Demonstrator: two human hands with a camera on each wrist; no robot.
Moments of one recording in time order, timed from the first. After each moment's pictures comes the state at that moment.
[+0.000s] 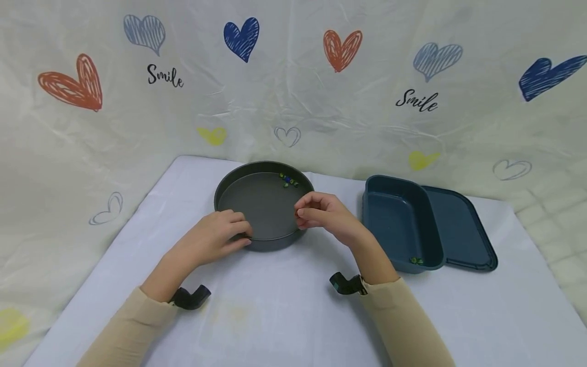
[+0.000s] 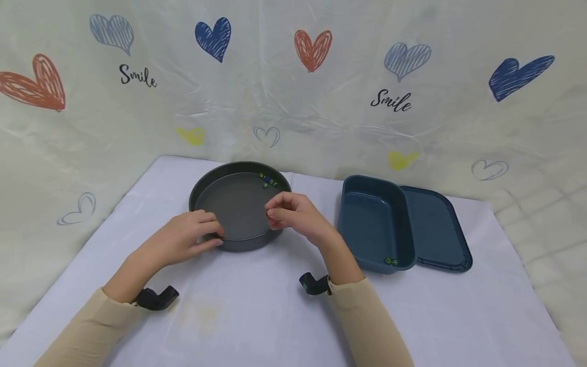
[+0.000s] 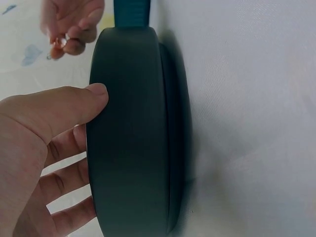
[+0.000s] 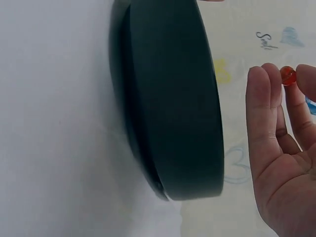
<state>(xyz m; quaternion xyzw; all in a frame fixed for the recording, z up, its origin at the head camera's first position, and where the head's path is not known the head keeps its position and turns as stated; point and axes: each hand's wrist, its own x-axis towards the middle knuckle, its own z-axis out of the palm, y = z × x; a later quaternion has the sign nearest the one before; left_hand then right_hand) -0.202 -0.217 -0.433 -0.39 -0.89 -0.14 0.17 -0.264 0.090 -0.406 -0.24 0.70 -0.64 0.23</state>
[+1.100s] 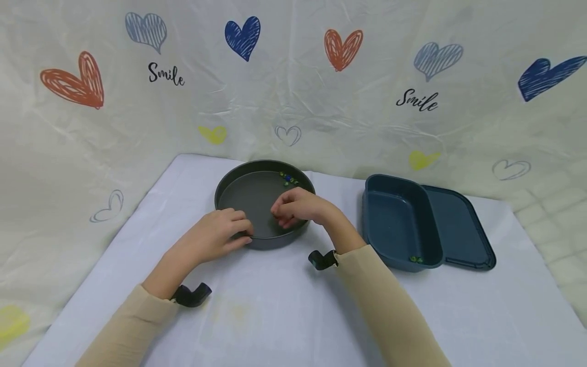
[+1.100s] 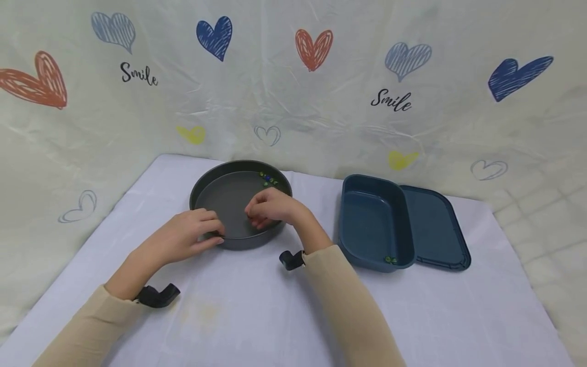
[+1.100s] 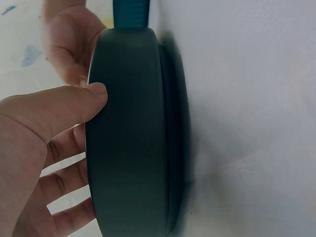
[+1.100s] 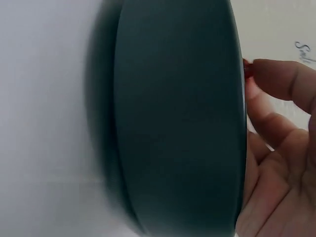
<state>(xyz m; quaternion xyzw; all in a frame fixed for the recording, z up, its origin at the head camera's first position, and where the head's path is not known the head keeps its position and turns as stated) -0.202 -0.217 -0.432 -0.39 -0.90 -0.15 0.16 -0.300 0.031 -0.403 -0.21 0.79 -0.47 0.34</state>
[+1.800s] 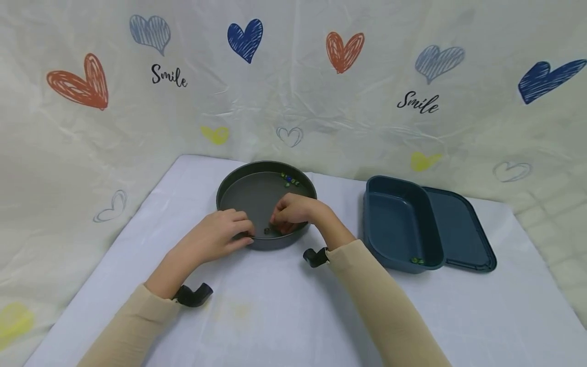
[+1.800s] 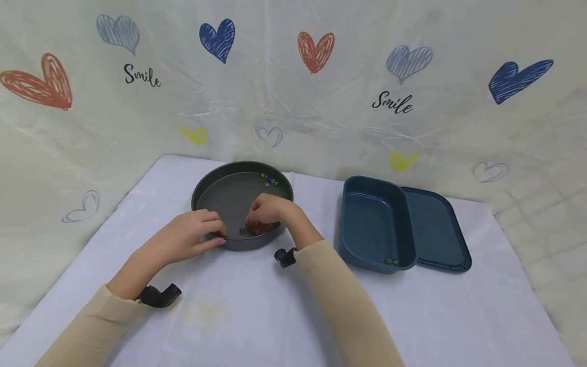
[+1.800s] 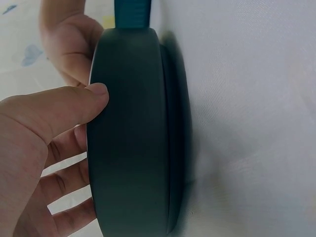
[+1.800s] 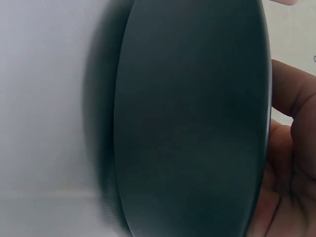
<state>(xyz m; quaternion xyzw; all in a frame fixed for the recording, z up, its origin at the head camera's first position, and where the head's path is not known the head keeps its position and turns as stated) -0.202 -0.216 -0.430 -0.39 -0.89 -0.14 0.17 -0.303 0.015 -0.402 -0.20 0.83 -0.35 0.38</state>
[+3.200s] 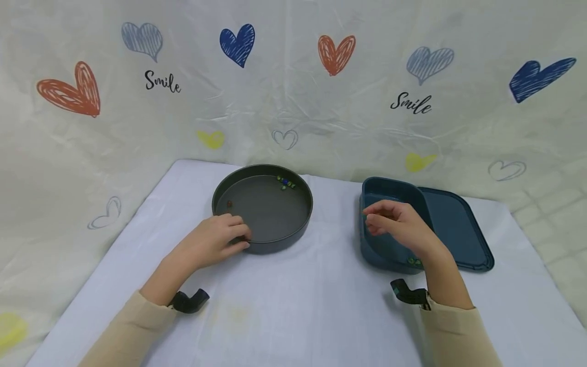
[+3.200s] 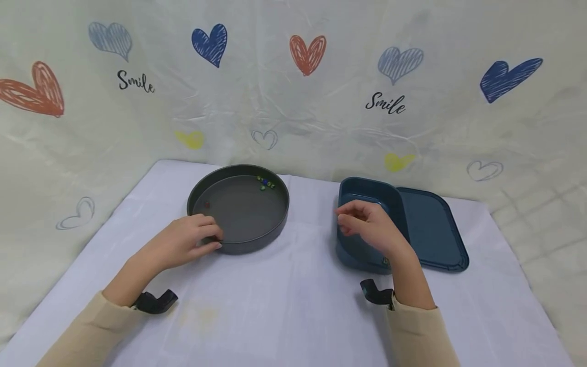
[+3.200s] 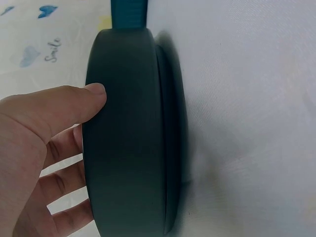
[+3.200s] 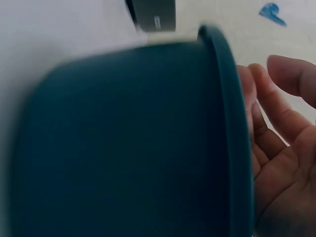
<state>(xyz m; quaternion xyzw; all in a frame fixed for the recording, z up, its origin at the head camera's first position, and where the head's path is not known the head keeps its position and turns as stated) -0.201 -0.214 -0.434 -0.39 -0.90 -0.14 0.17 -0.247 0.230 -0.390 -0.18 0.84 -0.50 0.11</state>
